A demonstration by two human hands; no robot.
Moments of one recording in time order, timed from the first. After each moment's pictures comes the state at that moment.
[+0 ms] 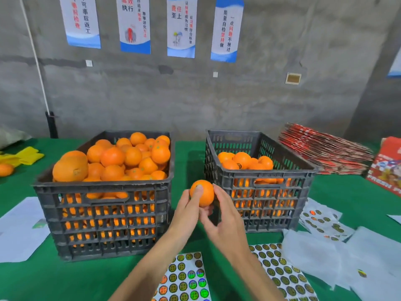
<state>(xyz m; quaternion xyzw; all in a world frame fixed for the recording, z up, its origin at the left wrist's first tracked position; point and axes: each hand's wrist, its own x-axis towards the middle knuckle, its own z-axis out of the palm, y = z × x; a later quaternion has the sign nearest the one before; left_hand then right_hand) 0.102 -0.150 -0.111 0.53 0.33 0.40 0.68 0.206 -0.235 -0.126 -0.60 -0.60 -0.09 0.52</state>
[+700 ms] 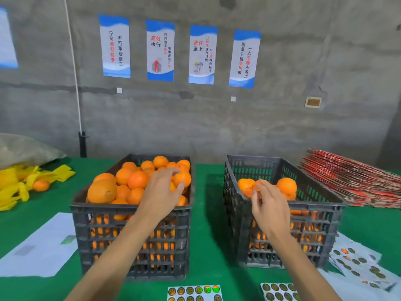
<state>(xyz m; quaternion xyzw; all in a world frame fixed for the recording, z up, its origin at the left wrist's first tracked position) 0.011 -0.068 -0.013 0.80 0.39 0.46 0.07 0.306 -0.177 -0.058 -0.68 -0.52 -0.34 0.39</state>
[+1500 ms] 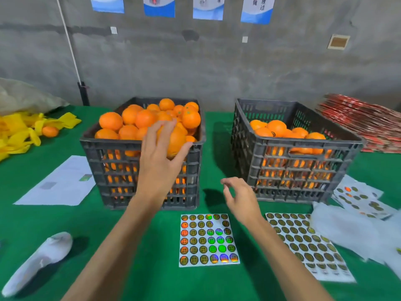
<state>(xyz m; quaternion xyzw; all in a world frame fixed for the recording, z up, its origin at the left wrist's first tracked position) -0.026 -0.133 -0.073 0.74 0.33 0.59 0.02 0.207 -0.196 -0.184 -0.68 -0.63 -0.03 0.38</state>
